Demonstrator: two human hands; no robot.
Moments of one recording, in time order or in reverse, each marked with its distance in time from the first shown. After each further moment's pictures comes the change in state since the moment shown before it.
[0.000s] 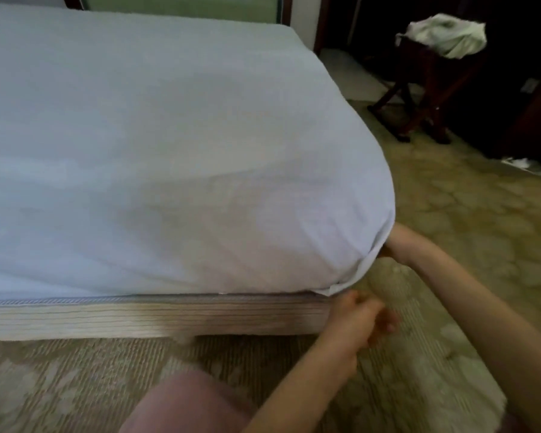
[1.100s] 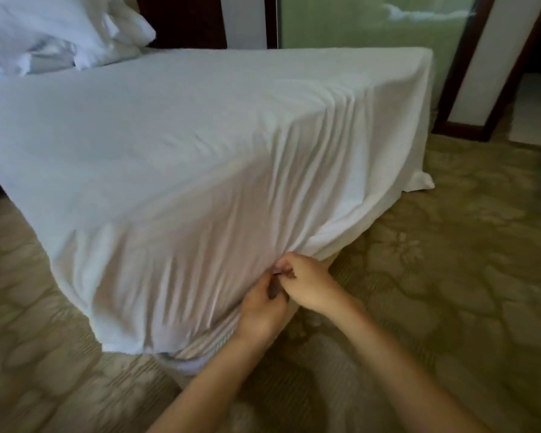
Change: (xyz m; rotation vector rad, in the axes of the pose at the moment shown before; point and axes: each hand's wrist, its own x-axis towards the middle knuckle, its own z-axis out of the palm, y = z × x) left_hand 0.222 0.063 0.068 0.404 1.106 0.368; right_hand 0.249 0.052 -0.047 -0.463 -0.669 -0.937
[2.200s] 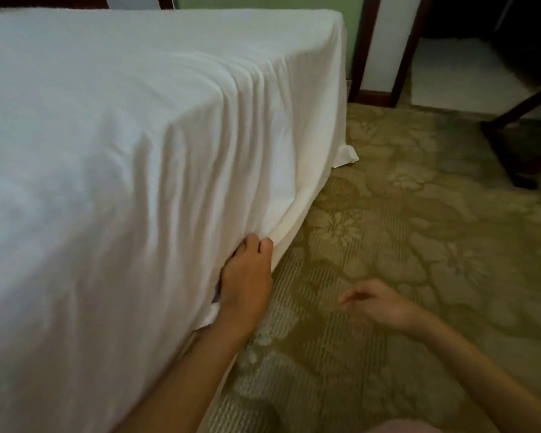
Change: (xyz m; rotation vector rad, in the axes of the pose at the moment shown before) left_hand 0.135 0.020 0.089 1.121 0.045 0.559; right_hand -0.025 0.172 -0.089 0.357 -0.061 0.579
